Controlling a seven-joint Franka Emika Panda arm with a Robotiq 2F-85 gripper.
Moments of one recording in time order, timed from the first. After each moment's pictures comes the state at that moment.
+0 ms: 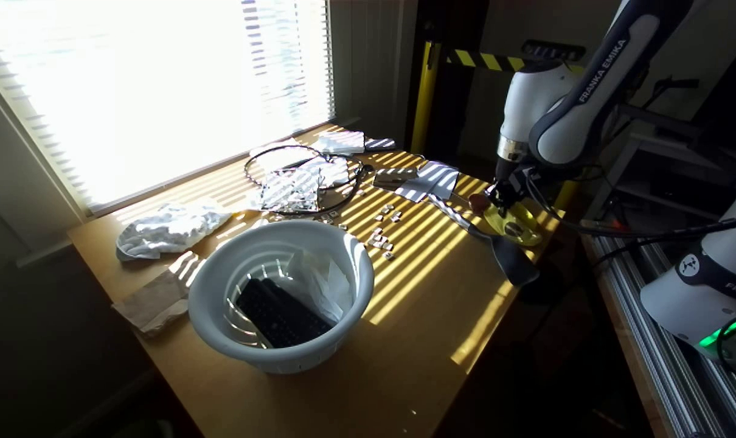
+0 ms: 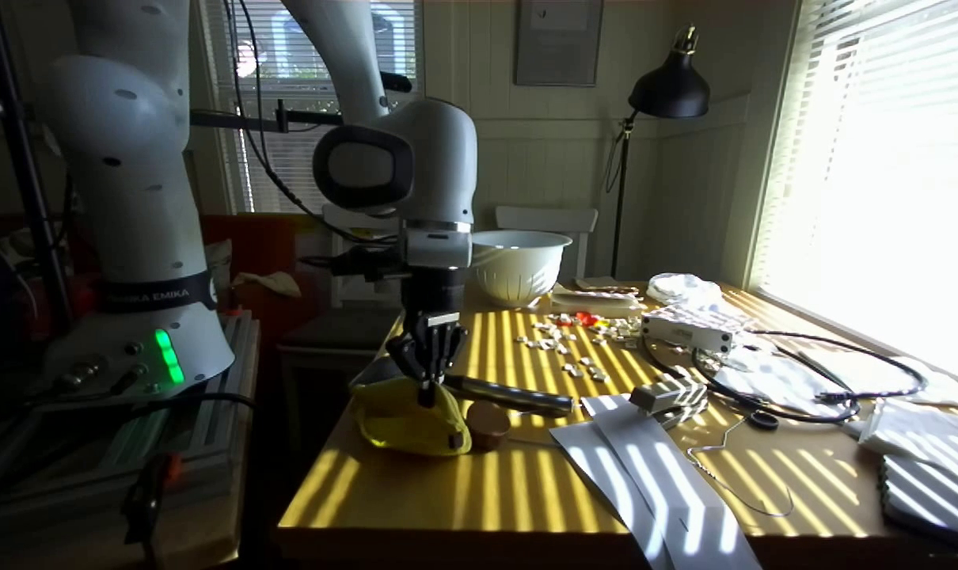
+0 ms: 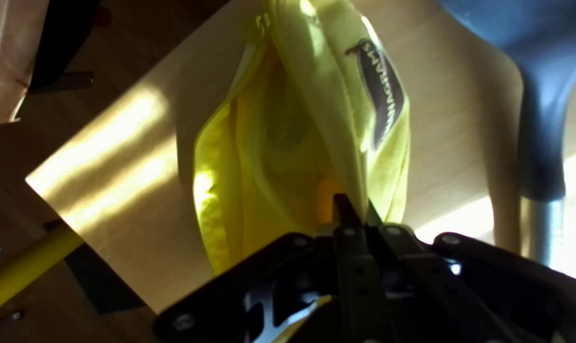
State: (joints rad) arm 0.04 0.19 -0.61 -2.76 -0.15 2.89 0.64
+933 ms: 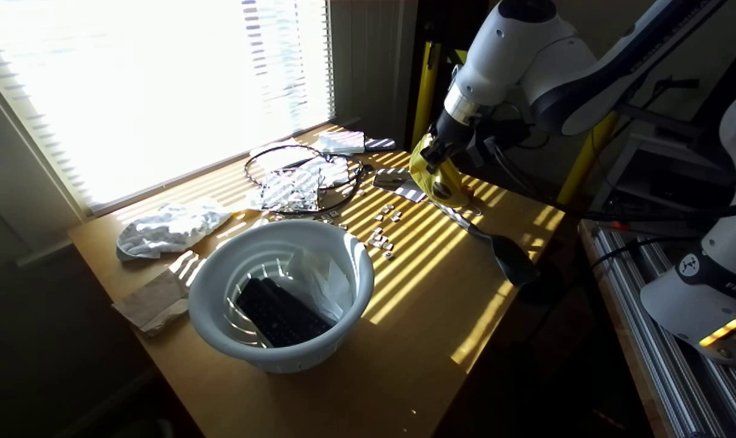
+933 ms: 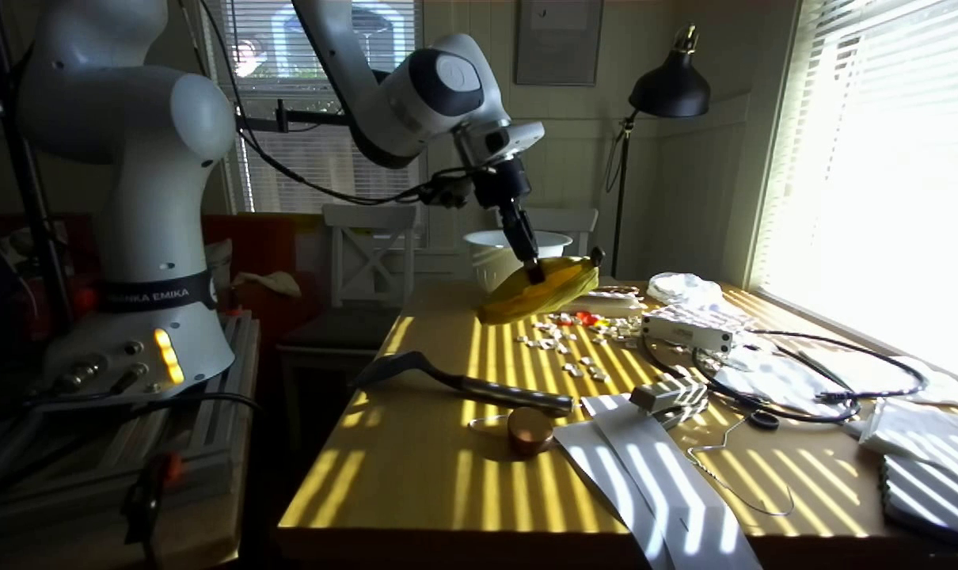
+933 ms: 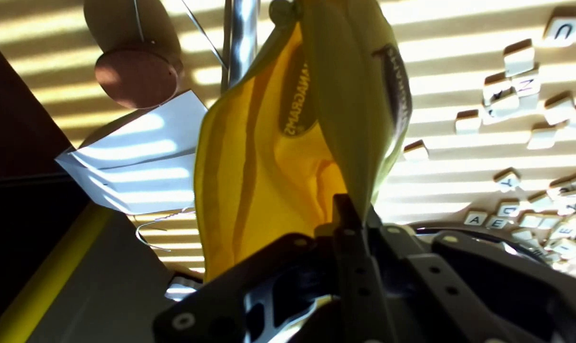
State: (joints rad) arm 0.97 0.02 -1.31 -2.56 -0.85 2.86 1.07
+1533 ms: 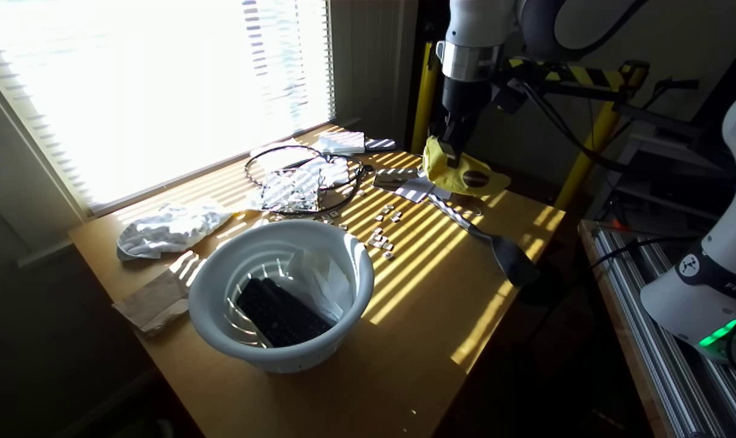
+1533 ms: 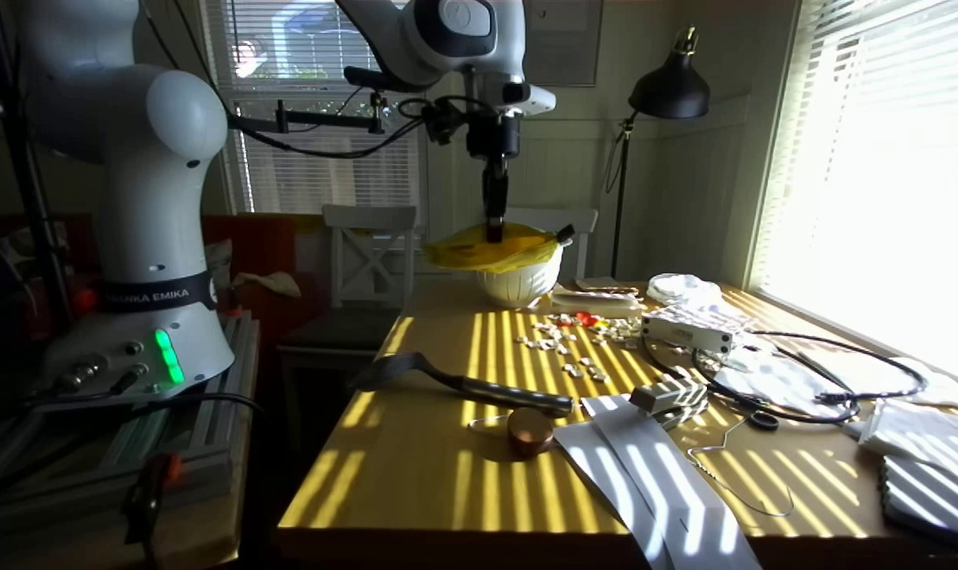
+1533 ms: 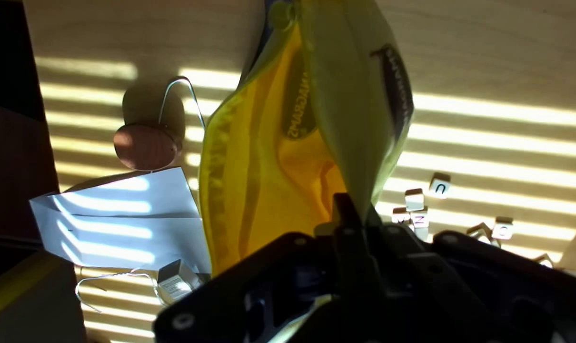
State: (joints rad) arm 0.77 -0.23 -0.95 -2.44 -0.42 2.26 0.49
